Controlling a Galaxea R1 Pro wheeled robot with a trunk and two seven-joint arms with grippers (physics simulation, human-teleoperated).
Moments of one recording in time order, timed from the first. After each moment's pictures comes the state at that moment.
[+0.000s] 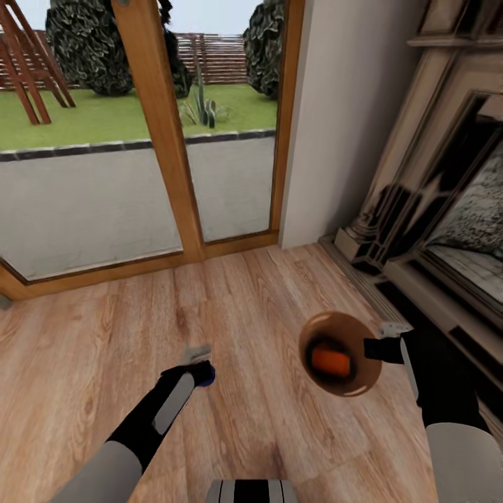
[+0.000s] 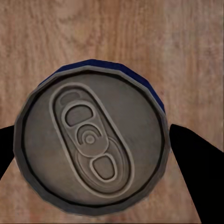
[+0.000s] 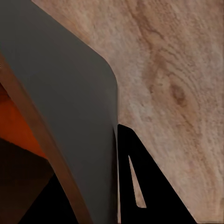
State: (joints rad) left arm -0.60 -0.04 -0.31 -0.88 0.71 0.46 0.48; right arm -0.65 -0.12 -0.27 -1.18 0.23 1.05 0.34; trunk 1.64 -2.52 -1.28
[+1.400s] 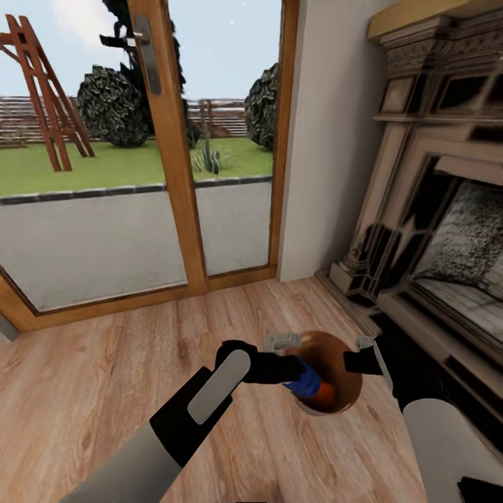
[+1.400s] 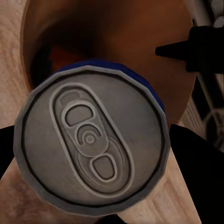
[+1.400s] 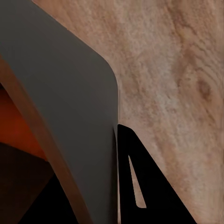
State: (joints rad) left arm -0.69 -0.17 -0.69 -1.22 1.22 0.82 0.59; right arm -0.76 -0.10 -0.19 -0.84 0.25 1.04 0.34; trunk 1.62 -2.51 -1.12
